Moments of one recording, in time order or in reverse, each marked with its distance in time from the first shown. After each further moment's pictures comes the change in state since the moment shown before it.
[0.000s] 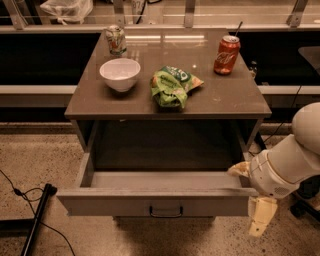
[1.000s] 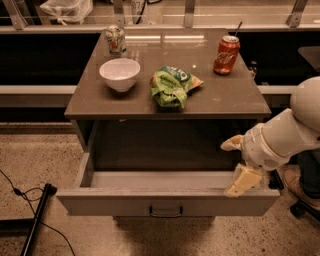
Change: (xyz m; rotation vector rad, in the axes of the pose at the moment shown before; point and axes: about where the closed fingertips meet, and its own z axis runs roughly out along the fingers) arm -0.034 -0.054 -0.030 0.128 -0.059 0.026
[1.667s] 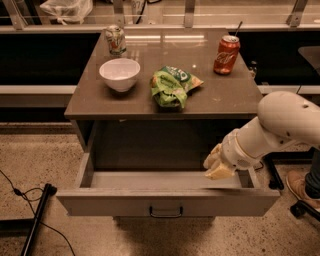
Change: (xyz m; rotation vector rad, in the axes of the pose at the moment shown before) arm -0.005 -0.026 0.064 -0.025 -0.021 0.047
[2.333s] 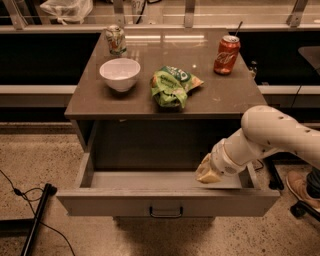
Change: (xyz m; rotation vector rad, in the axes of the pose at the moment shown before) arm 0.006 -0.003 0.055 -0.047 -0.015 0.009
